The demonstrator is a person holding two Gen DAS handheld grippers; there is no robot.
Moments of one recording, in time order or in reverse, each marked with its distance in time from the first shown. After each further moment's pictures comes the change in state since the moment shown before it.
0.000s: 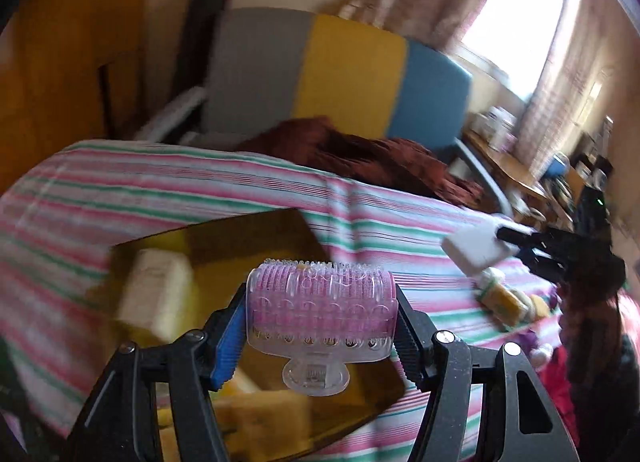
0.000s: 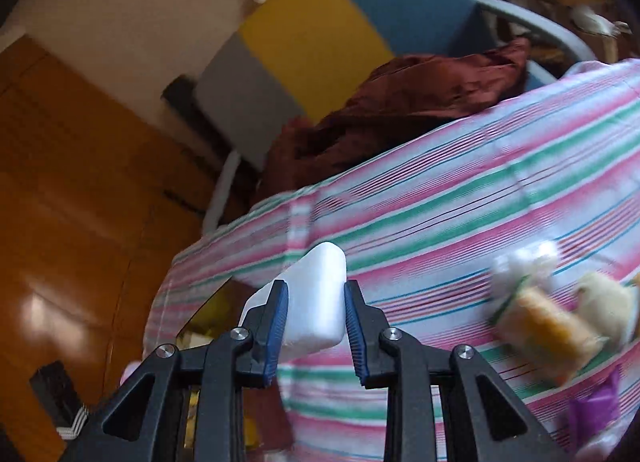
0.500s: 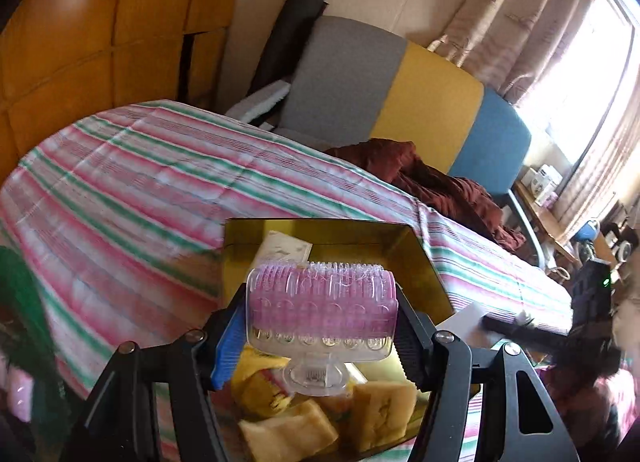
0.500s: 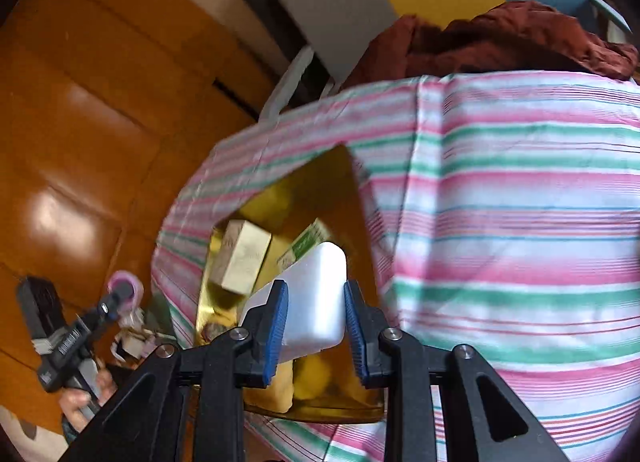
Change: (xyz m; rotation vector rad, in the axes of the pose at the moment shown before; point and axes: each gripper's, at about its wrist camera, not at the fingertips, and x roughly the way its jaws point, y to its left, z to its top) left arm -0.022 0.111 -0.013 -0.198 -0.036 0.064; right arm 0.102 0.112 -0.098 -0.205 0.260 0.036
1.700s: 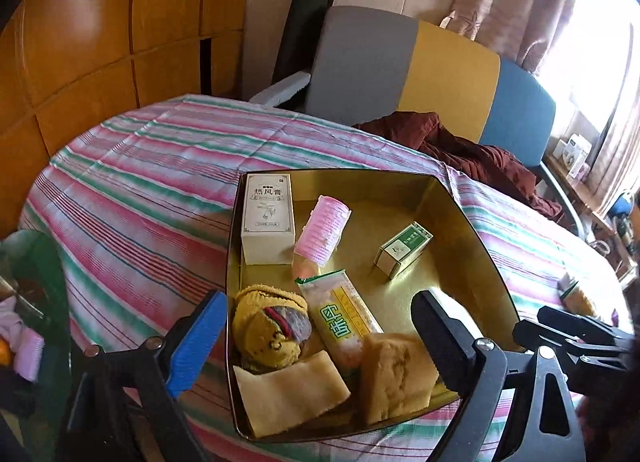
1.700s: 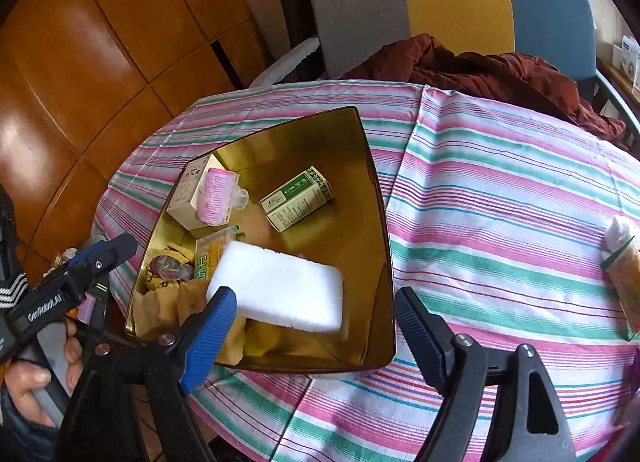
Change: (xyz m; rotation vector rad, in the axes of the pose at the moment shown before) left arm 0.007 -0.024 -0.070 0.071 -0.020 0.187; right arm 0.001 0.029 -0.059 -0.229 -0.047 -0.241
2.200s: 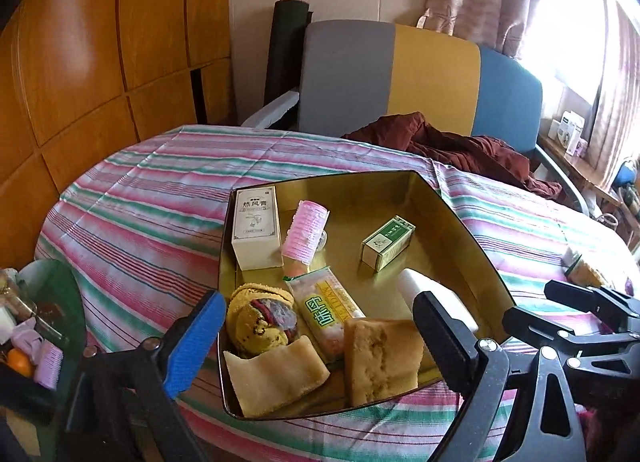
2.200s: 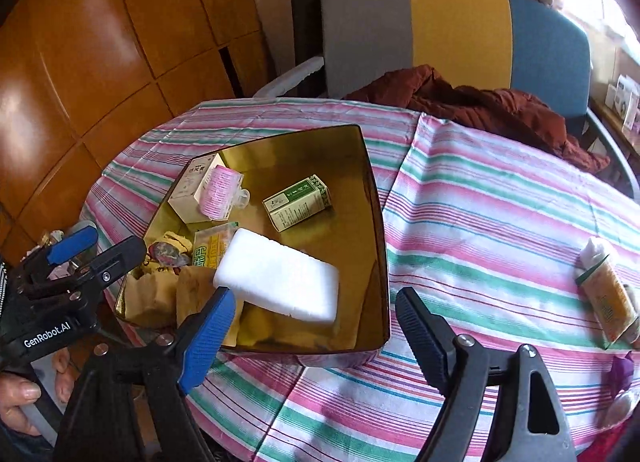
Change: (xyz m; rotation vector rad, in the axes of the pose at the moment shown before) left arm -0.022 -0.029 -0.016 0.106 -0.064 0.042; right arm -0.020 0.019 -0.016 -0.097 -0.081 -0.076
